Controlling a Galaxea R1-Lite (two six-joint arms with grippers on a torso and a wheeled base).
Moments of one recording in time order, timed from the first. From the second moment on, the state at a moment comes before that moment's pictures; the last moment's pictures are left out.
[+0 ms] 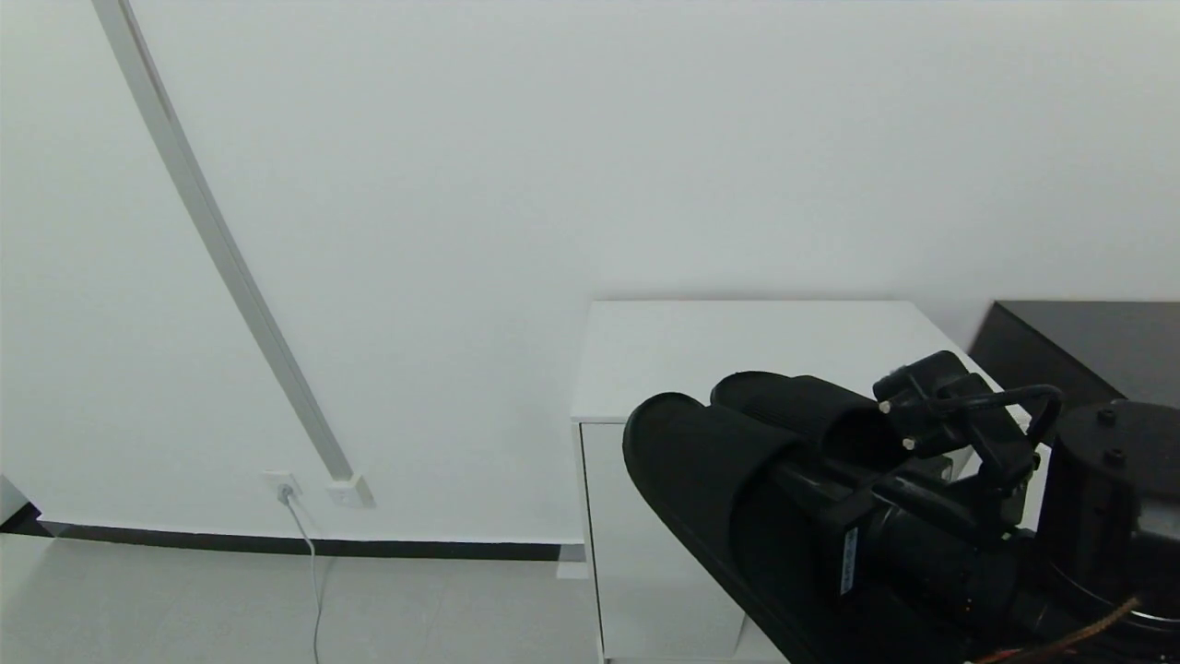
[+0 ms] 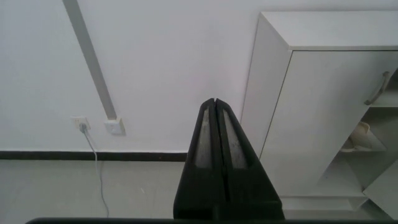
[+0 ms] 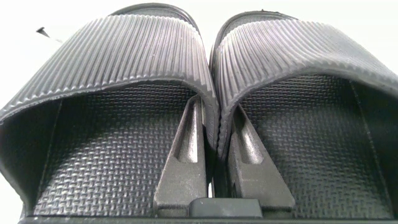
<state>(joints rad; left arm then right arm) 0.00 0.00 0.00 0.00 0.04 0.01 0.92 1.49 -0.54 -0.78 -0.36 0.12</state>
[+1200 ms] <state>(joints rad) 0.00 0.00 0.00 0.00 0.04 0.01 0.95 1.49 -0.49 -0.78 -0.36 0.12</state>
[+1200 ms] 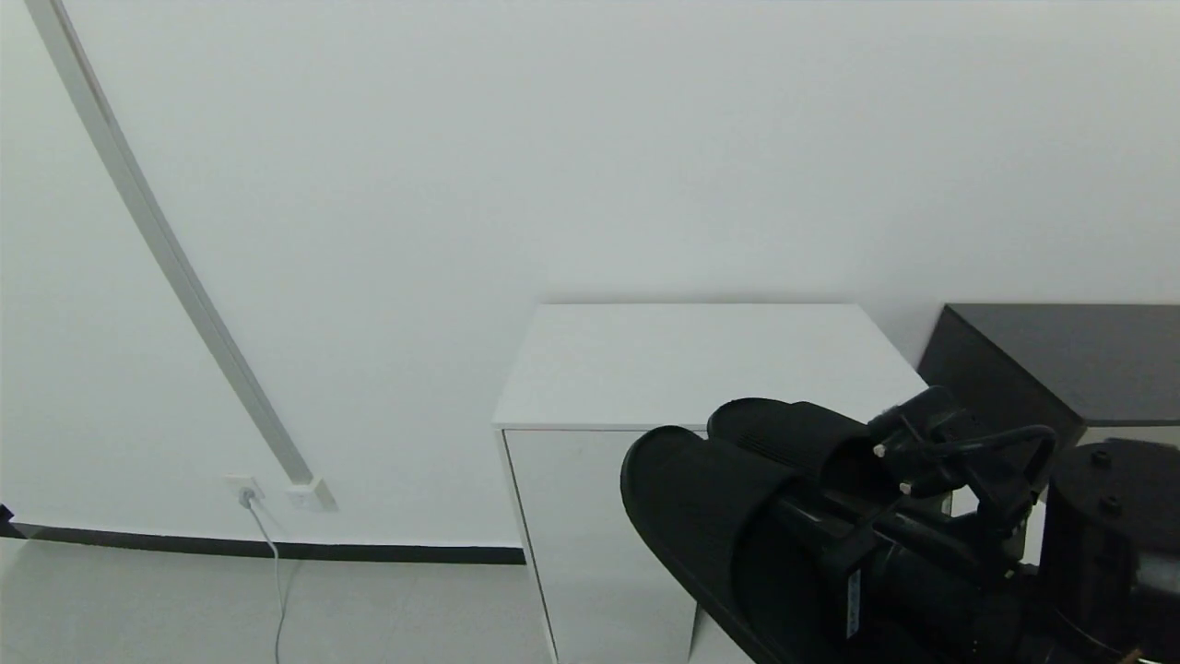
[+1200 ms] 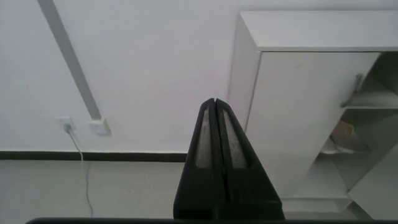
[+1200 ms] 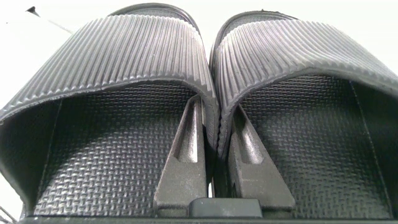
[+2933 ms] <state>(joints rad) 0.00 0.00 0.00 0.00 0.04 0.00 0.93 1.50 -0.44 -0.78 -0.30 0.09</state>
